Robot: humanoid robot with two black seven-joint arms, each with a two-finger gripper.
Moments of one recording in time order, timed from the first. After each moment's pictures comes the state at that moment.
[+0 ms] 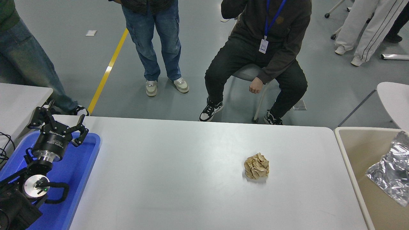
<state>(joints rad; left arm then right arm) -0.55 0.46 -0.62 -0.39 -0.23 -0.70 -0.58 0.56 -0.52 -0.22 -0.04 -0.64 -0.16 0.32</state>
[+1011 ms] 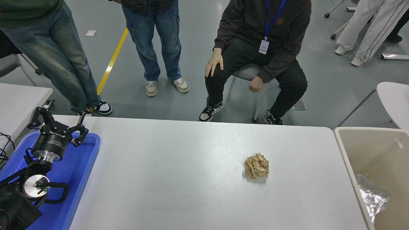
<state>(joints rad) -0.55 0.46 -0.62 -0.39 -0.23 -0.70 -0.58 0.54 -0.50 -0.22 -0.05 -0.60 -0.22 0.28</state>
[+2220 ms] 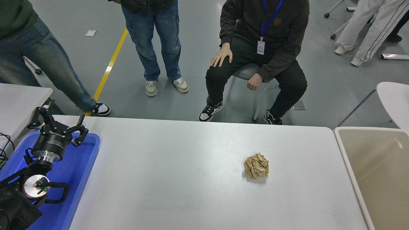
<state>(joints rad) -0.55 0.46 -0.62 -0.39 -0.23 -0.70 -0.58 0.63 -0.57 0.02 0.07 -0.27 -0.17 0.27</state>
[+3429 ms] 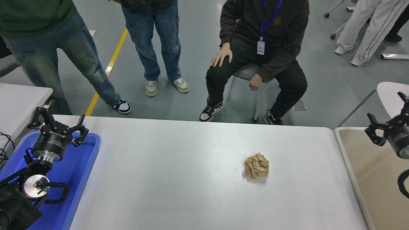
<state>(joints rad) -0.55 0.46 -0.62 -0.39 -0.23 -0.70 -0.58 0.24 -0.63 1.18 1.10 -0.16 0.12 0.28</state>
